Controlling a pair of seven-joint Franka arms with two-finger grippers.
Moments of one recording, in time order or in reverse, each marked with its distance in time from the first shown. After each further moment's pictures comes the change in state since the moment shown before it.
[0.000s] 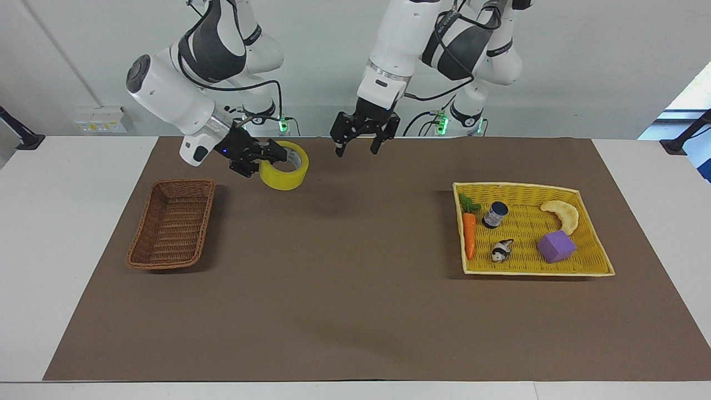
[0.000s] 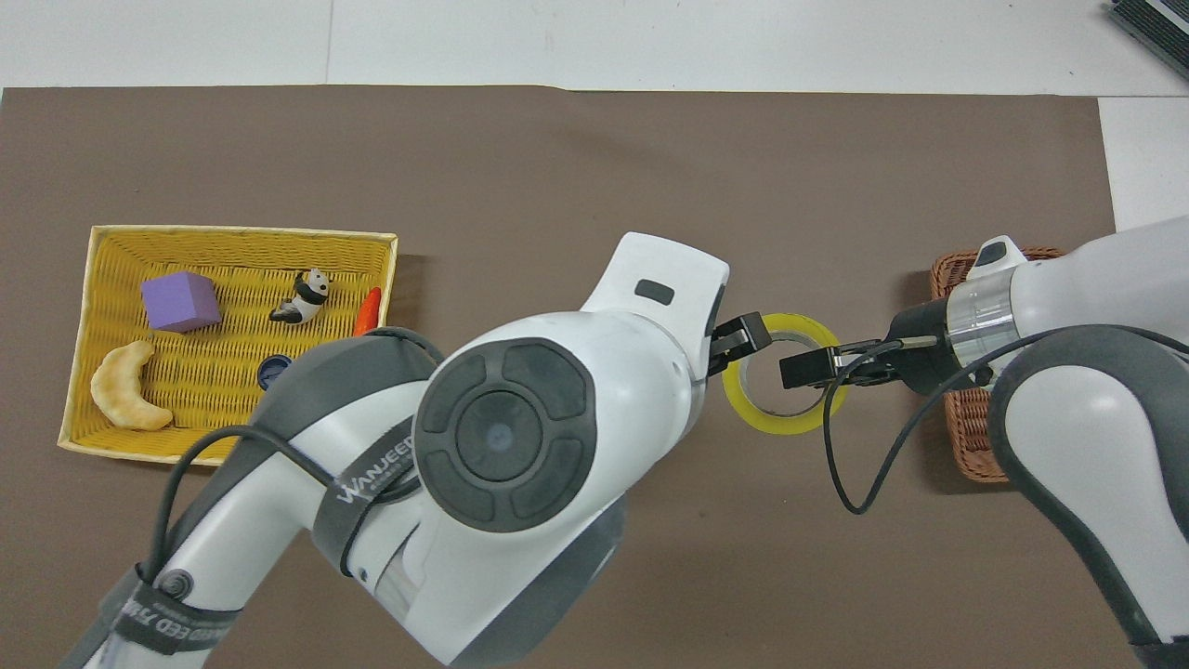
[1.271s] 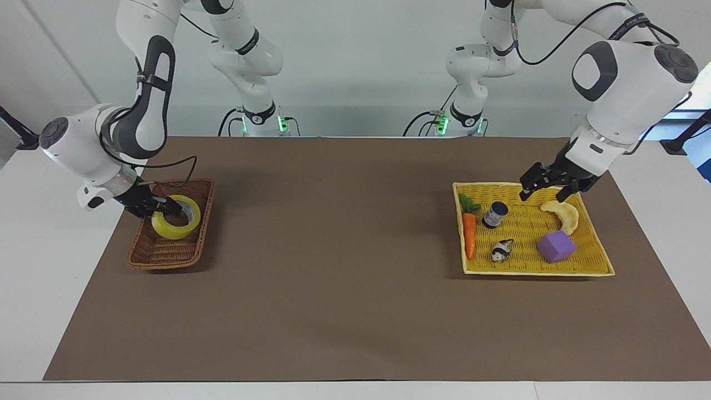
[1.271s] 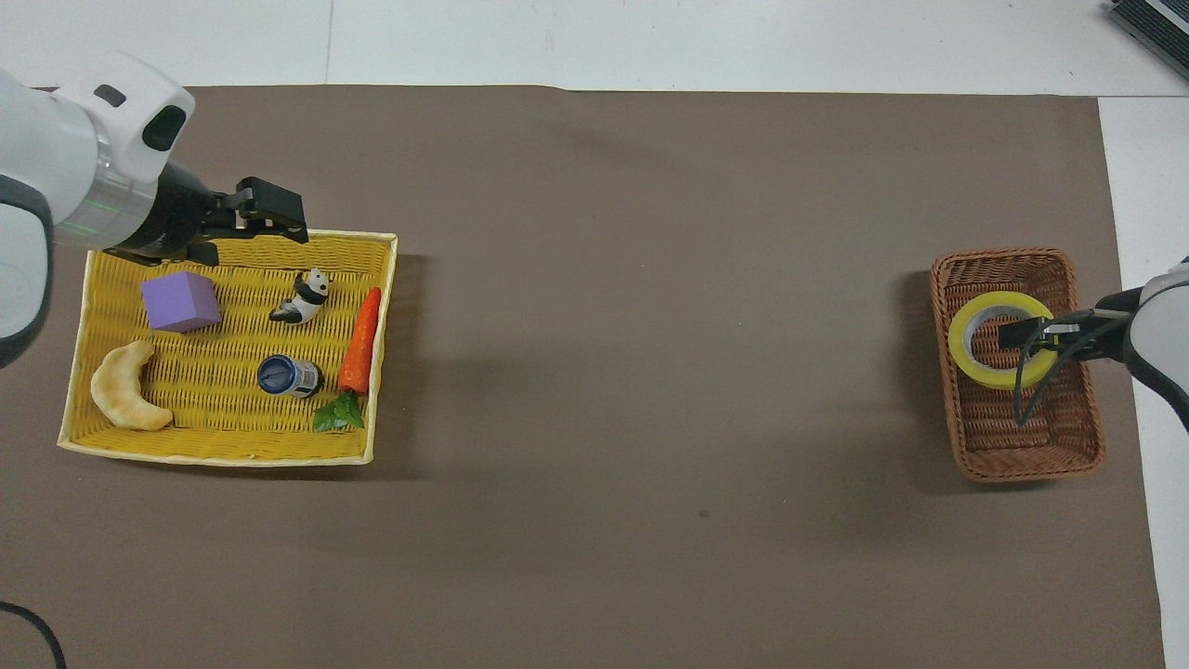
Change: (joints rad) left arm 0.616 0.005 0.013 -0.015 0.018 -0.271 1.084; right arm -0.378 0.300 -0.011 0.007 -0.265 0.245 -0.319
